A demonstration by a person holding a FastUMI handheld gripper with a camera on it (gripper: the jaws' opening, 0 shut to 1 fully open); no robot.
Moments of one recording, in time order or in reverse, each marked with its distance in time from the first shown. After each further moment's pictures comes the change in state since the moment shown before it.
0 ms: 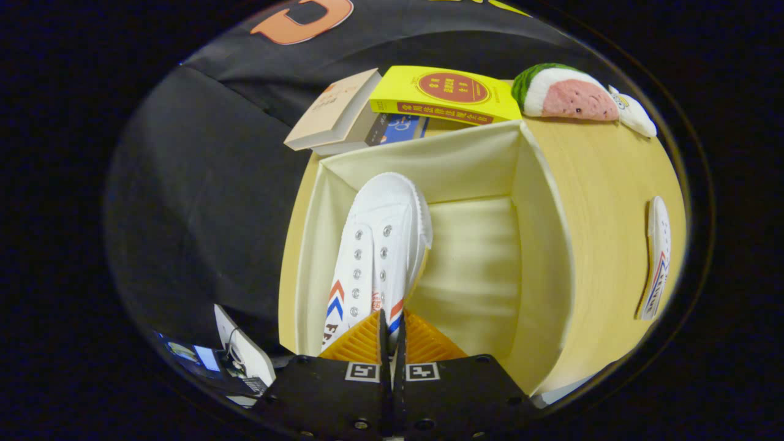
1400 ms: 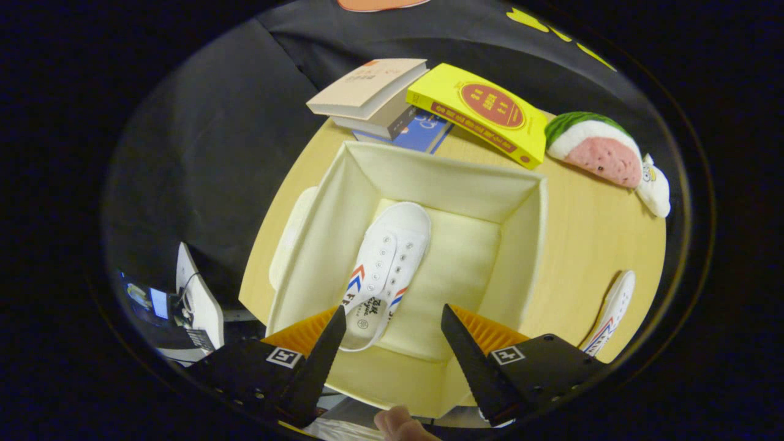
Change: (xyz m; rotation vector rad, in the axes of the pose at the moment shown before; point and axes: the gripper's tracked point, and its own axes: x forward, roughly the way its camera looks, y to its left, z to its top) arm -0.064 -0.016 0.016 -0.329 0.037 -0.092
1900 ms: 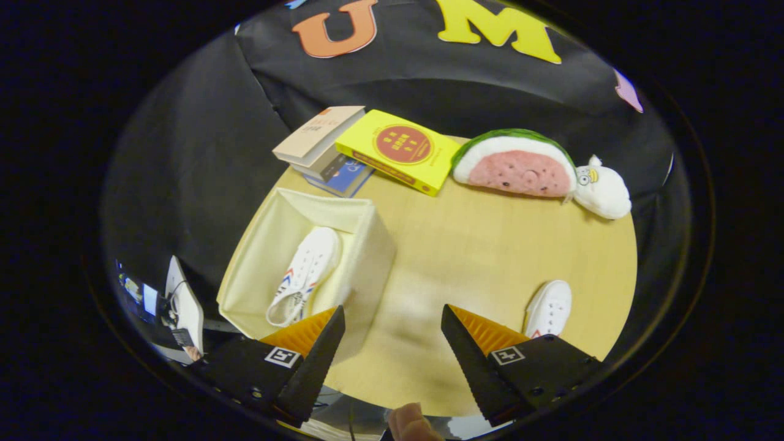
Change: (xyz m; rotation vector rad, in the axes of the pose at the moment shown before) arm -0.065 -0.187 -0.028 0.051 -0.174 -0.118
